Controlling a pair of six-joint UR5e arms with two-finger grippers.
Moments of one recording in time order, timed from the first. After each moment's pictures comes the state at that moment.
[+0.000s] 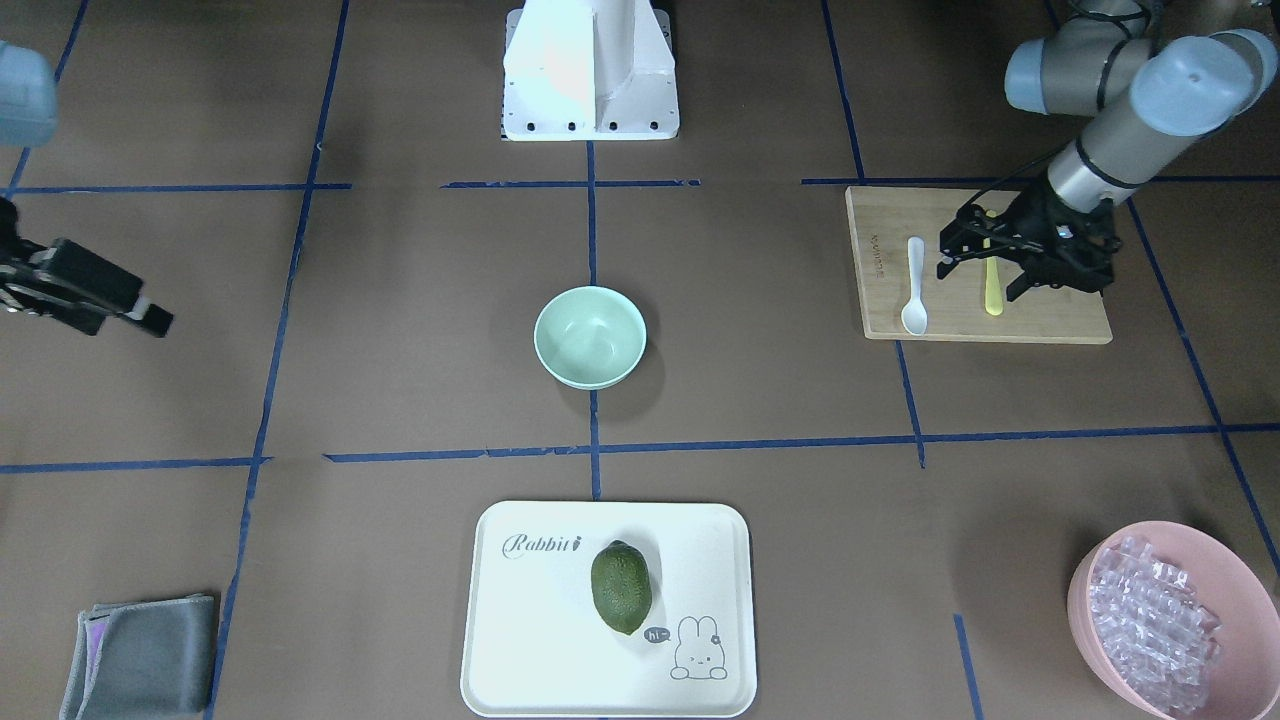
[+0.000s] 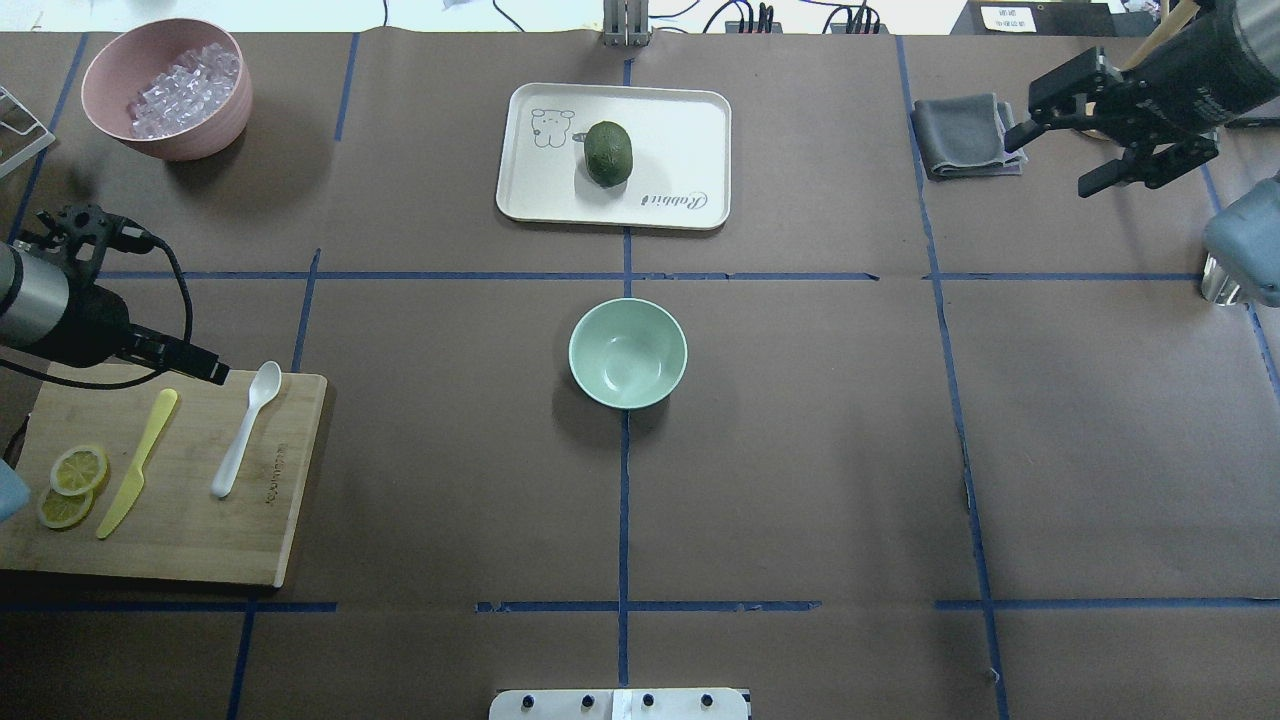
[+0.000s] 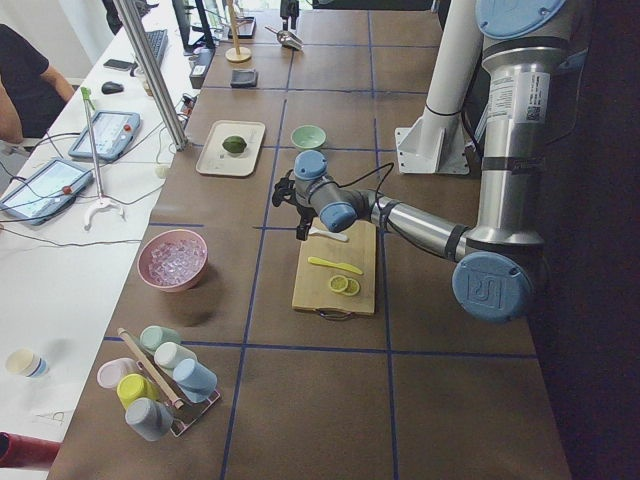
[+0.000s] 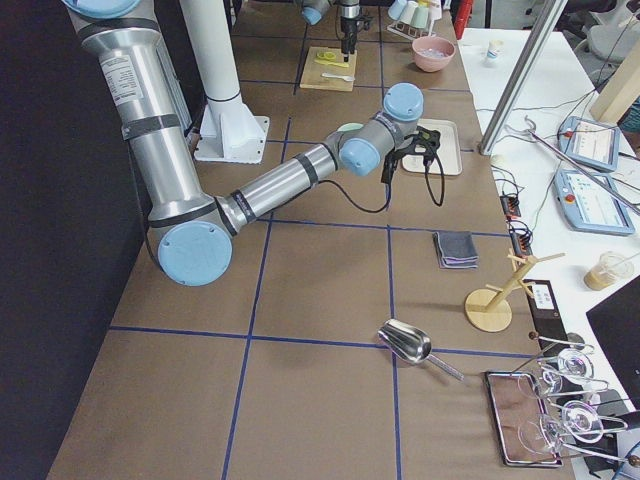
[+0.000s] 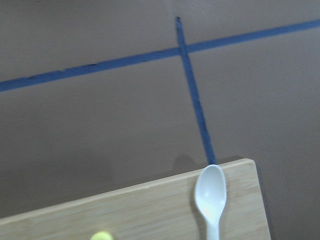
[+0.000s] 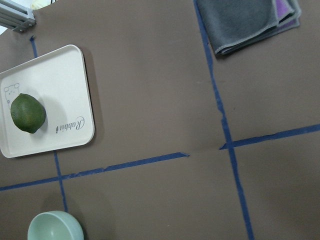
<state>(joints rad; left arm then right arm) -0.84 -1.58 -1.83 -2.10 -2.15 -0.71 1.23 -1.30 1.81 -1.30 2.52 1.05</state>
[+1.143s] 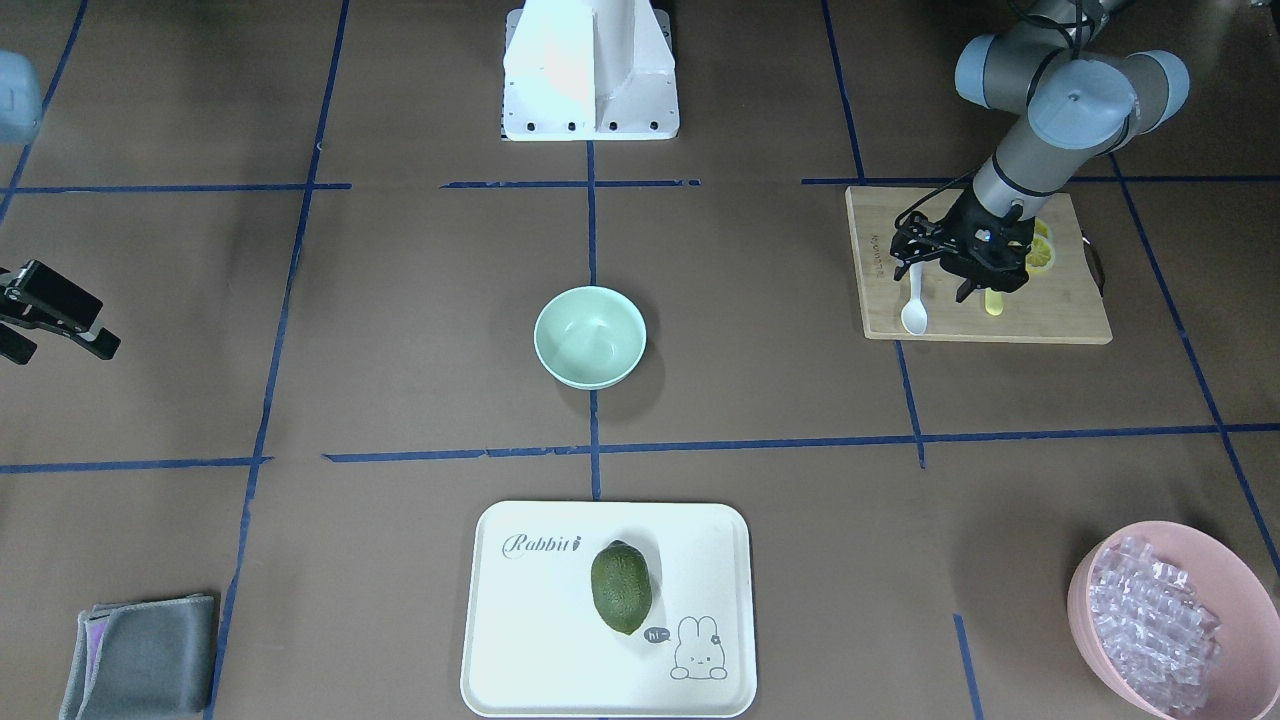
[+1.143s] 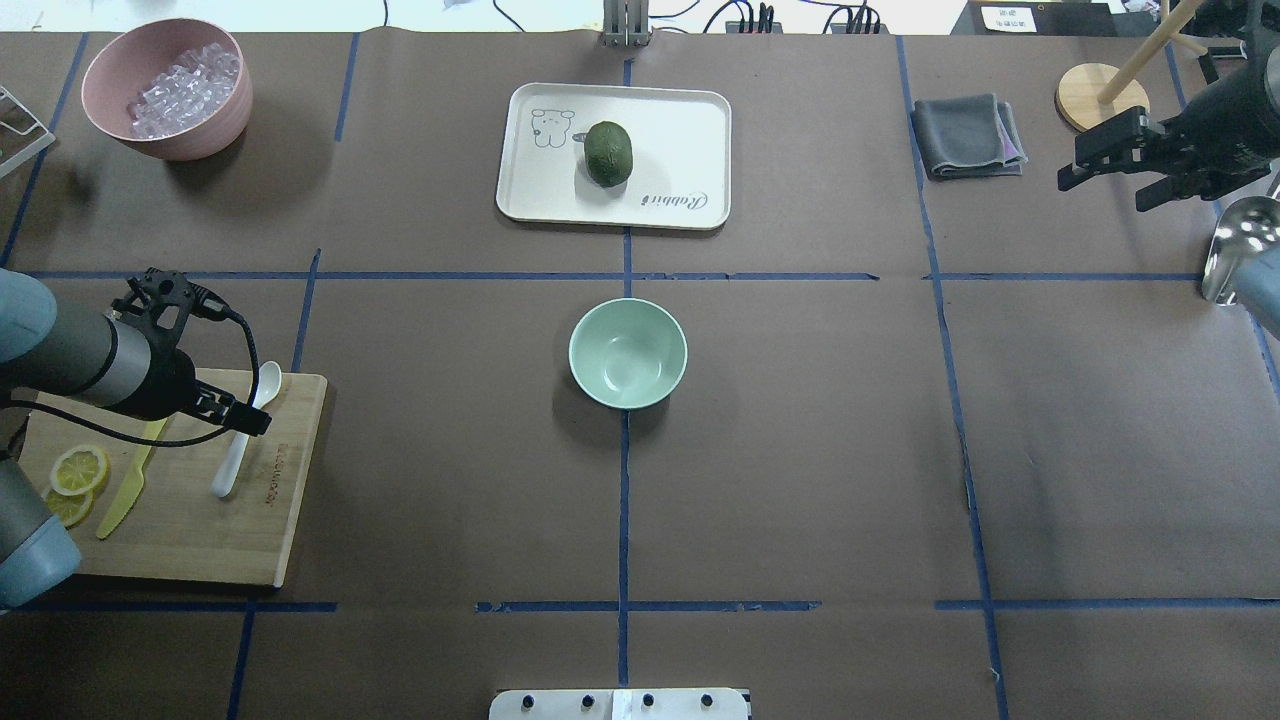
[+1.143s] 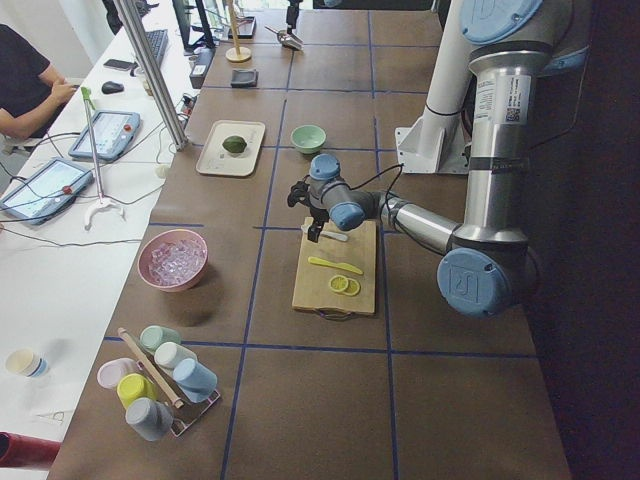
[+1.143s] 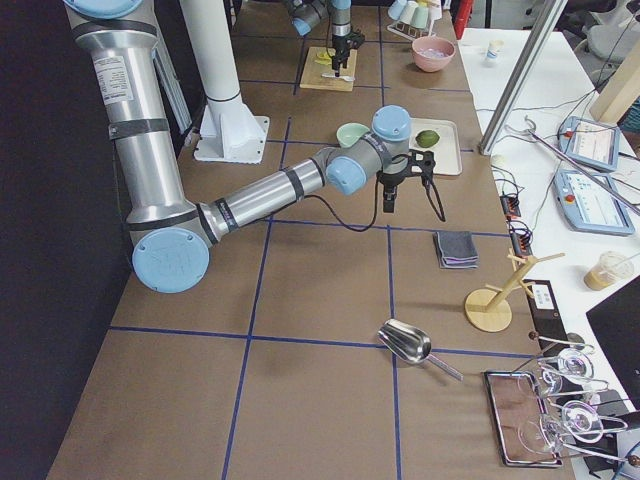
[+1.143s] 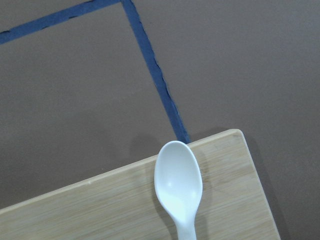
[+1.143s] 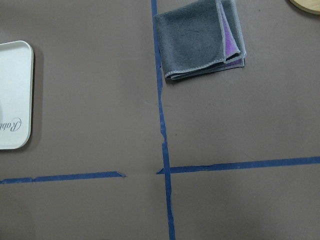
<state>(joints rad) -0.72 -1.59 -1.80 -2.09 -2.04 -0.69 1.19 -1.37 1.82 -1.31 2.36 0.87</state>
